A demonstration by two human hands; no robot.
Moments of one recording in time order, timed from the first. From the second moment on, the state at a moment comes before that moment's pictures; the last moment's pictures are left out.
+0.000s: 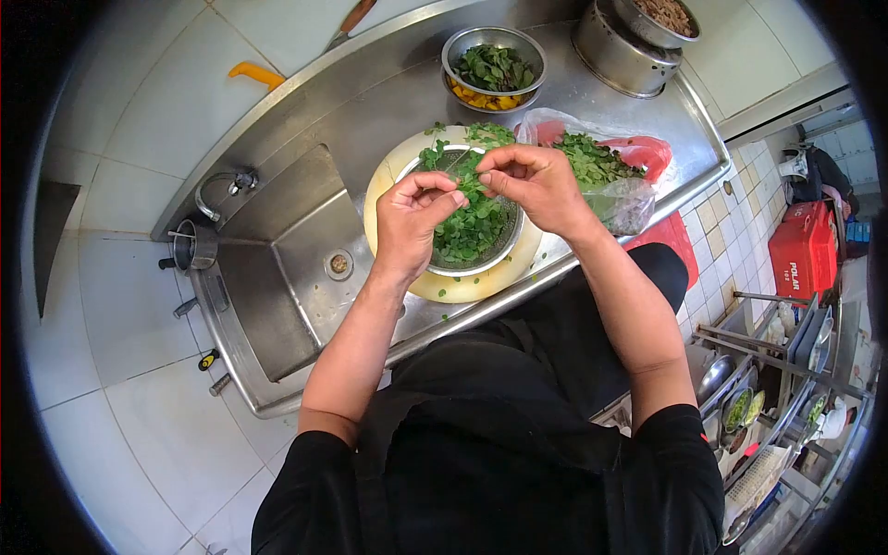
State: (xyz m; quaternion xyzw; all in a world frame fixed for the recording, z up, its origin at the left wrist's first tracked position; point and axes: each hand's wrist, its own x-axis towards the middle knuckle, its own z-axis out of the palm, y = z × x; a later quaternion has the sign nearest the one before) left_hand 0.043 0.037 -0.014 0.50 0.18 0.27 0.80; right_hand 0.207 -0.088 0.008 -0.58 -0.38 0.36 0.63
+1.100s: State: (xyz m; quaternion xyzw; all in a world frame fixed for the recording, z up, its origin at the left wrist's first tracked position) left_hand 0.048 0.049 0.004 0.49 0.22 0.16 0.83; right_hand 0.220 -0.095 0.015 -0.57 -0.38 0.37 0.63
